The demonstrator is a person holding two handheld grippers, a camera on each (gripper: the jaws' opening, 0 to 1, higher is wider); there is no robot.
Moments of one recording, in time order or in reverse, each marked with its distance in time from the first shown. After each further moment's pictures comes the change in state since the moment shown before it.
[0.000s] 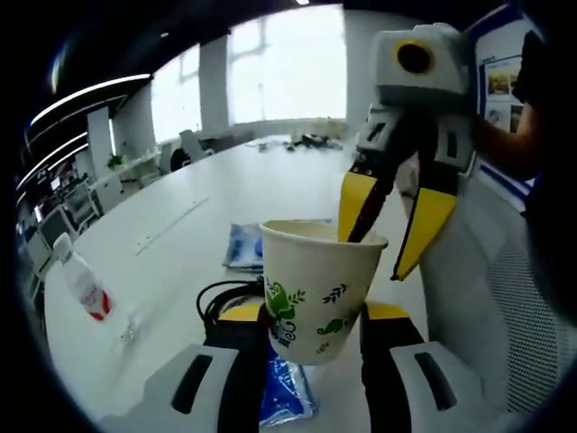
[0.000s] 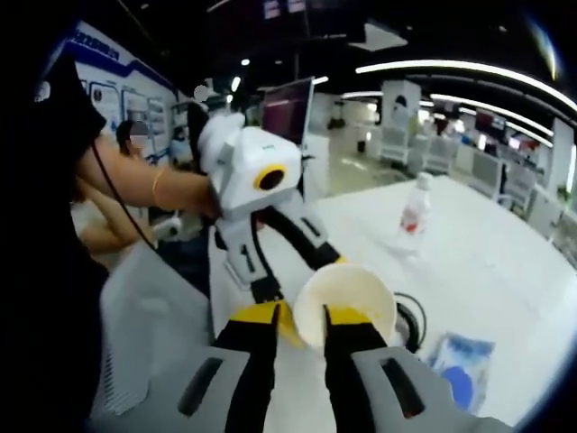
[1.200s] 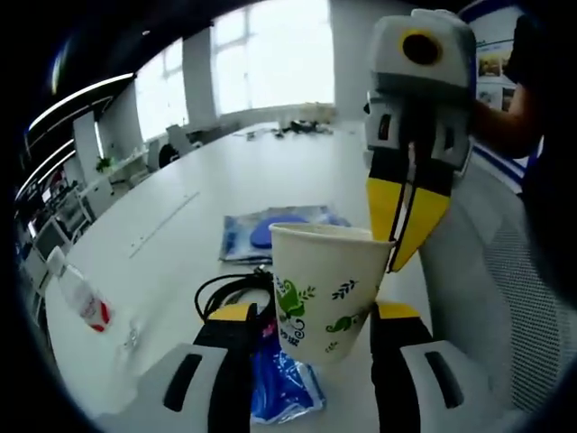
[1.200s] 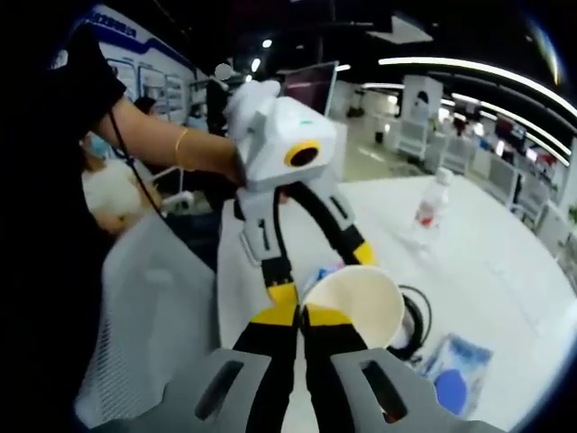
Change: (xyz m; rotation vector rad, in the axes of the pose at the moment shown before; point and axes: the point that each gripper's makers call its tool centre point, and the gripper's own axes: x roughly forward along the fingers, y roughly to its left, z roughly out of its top) left arm 0.004 -0.002 -0.007 0.064 0.091 -0.053; right arm 0.003 0.013 -0.020 -0.114 0.114 0.083
